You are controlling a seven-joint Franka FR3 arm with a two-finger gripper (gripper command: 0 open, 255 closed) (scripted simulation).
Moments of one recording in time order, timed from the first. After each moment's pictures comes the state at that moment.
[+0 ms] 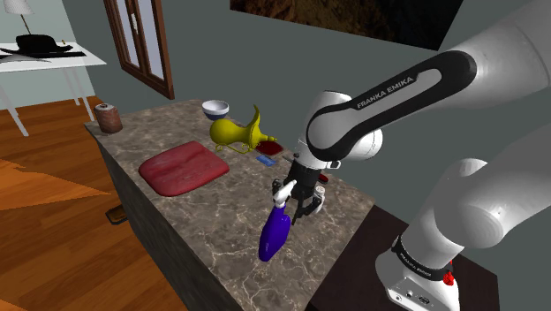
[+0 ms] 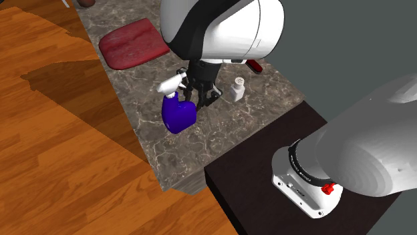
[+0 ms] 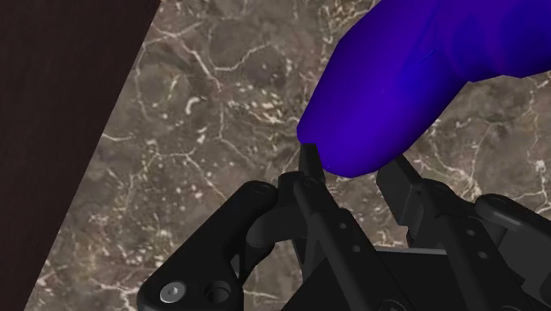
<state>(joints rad) -0.01 -0.40 0.42 -2.84 0.80 2.41 0.94</state>
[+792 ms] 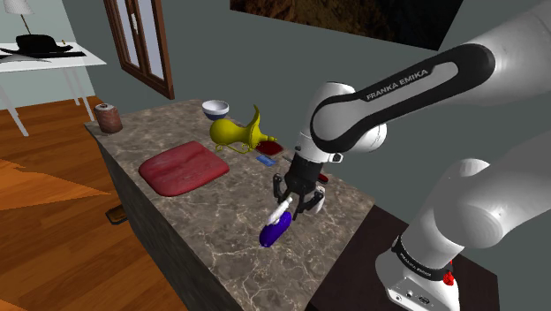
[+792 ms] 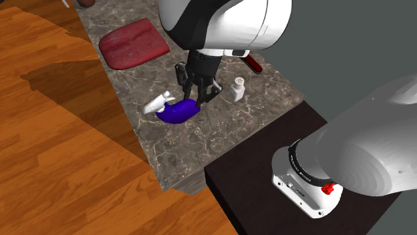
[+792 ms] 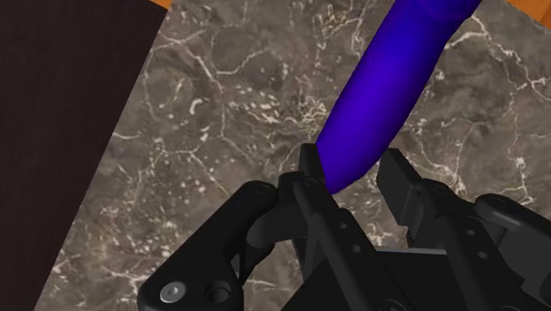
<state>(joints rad) -0.02 -0.46 0.41 -2.82 0.77 2.34 0.97</state>
